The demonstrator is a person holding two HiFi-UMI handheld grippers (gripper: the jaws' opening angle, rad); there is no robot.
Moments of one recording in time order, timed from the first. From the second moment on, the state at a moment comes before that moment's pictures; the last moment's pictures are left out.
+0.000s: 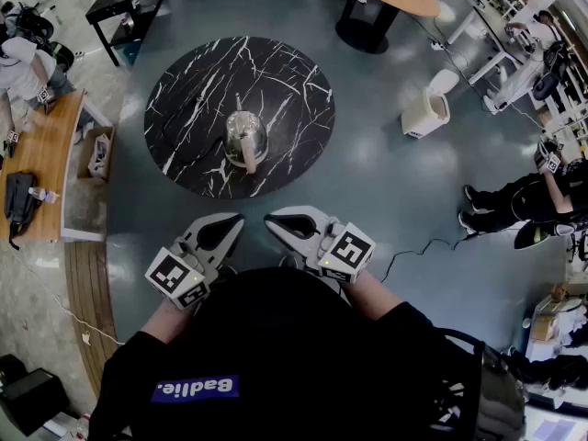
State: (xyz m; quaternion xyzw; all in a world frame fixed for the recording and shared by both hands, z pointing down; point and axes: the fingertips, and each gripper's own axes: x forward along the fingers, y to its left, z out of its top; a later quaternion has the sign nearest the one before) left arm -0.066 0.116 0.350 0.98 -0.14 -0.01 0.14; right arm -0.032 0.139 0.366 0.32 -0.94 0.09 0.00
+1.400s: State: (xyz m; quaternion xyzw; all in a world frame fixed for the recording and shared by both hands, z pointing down) left arm -0.057 0.121 0.353 0.97 -0.18 0.00 0.14; right arm -0.015 0.129 0.381 0.30 -0.95 0.12 0.00
